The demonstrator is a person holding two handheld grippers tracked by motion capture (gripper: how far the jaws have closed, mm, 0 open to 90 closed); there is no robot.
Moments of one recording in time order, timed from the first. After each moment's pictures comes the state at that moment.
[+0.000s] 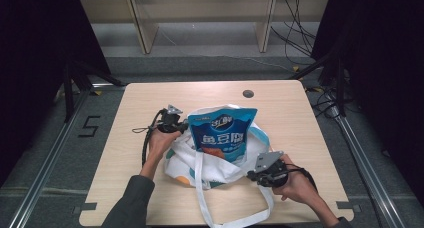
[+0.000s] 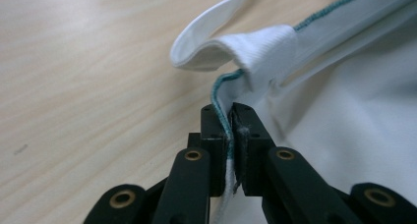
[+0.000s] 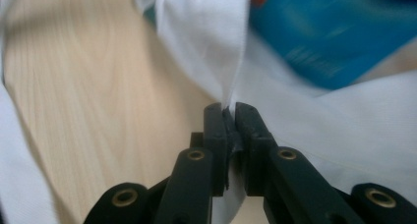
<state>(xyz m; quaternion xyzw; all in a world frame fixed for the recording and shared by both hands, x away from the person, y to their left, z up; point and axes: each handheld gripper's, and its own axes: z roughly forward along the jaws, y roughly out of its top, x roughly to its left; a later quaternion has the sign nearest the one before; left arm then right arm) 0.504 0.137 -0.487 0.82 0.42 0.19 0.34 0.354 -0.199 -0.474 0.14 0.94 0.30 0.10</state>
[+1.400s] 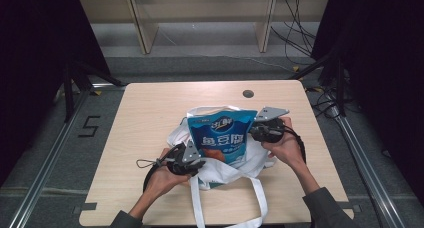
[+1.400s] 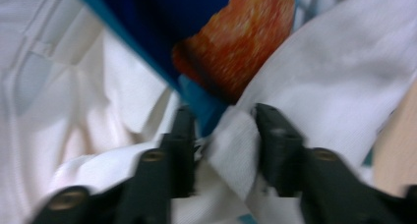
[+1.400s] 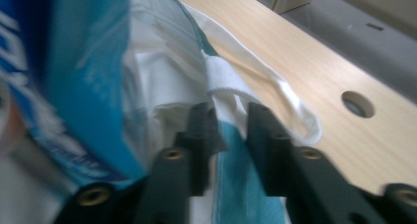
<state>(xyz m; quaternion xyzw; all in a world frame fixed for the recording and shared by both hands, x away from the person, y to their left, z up) 0.372 0.100 -0.471 0.89 0.22 0.21 0.33 0.444 -0.196 -0.418 0.27 0.85 0.39 0.23</state>
